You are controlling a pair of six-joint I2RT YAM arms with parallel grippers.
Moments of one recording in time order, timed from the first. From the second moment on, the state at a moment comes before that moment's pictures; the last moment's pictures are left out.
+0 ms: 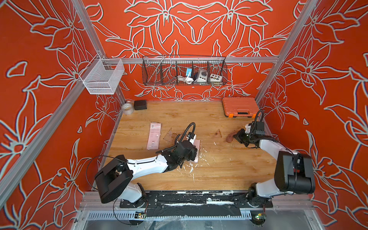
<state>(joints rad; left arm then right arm) -0.88 1.43 0.69 0.15 -0.22 -0.37 -0.10 1.48 0.78 -0.24 -0.47 0.65</state>
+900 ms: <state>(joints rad) -0.83 1.44 0.76 0.05 -0.20 -0.39 0.03 1.46 0.78 -0.26 -0.51 0.60</state>
